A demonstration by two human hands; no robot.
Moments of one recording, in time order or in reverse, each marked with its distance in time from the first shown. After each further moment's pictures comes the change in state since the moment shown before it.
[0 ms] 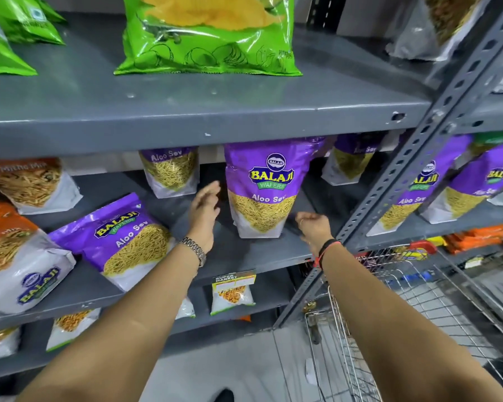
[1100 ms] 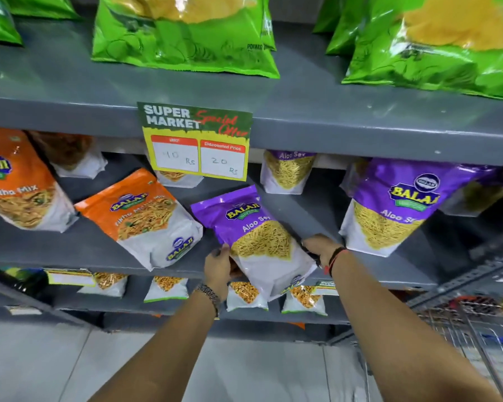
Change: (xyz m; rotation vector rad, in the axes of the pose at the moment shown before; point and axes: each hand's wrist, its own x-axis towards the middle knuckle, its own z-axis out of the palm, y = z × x) left_hand -0.048 -0.024 -0.226 0.001 0.370 -0.369; right_hand -0.114 -0.001 0.189 -0.575 -0.433 0.004
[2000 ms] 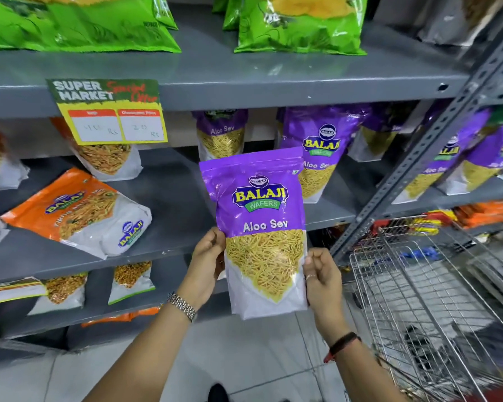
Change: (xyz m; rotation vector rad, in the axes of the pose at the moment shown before) left_hand -0.129 -0.014 0.012 0.050 -0.633 0.201; right_hand -0.178 0.146 -0.001 0.578 0.513 -0.508
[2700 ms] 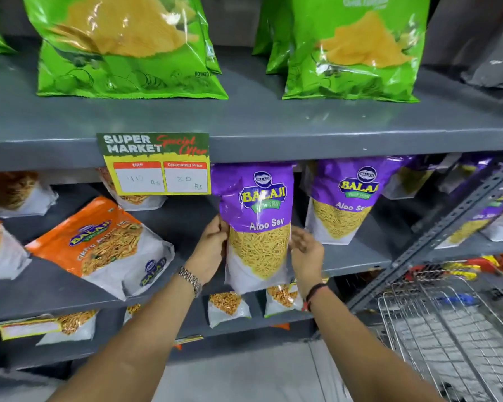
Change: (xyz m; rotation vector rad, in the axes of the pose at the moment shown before) left_hand 0.104 0.065 -0.041 0.031 0.009 0.137; right_hand 0.136 -0.001 0.121 -0.004 0.029 0.105
